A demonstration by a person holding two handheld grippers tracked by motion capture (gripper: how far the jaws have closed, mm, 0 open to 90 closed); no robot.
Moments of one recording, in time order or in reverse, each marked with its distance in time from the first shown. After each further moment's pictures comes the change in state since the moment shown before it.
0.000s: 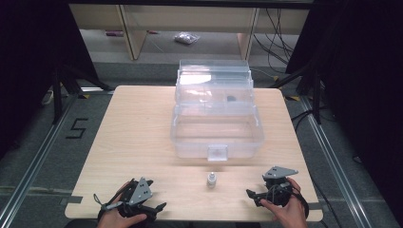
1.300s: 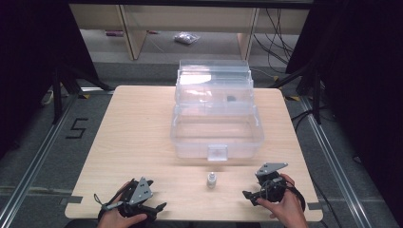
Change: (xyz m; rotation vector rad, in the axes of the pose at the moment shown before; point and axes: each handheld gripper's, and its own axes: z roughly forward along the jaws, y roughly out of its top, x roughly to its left) left arm 0.000 -0.001 0.001 0.008 -0.006 -0.007; right arm 0.007 0.023 0.003 0.121 0.038 -0.087
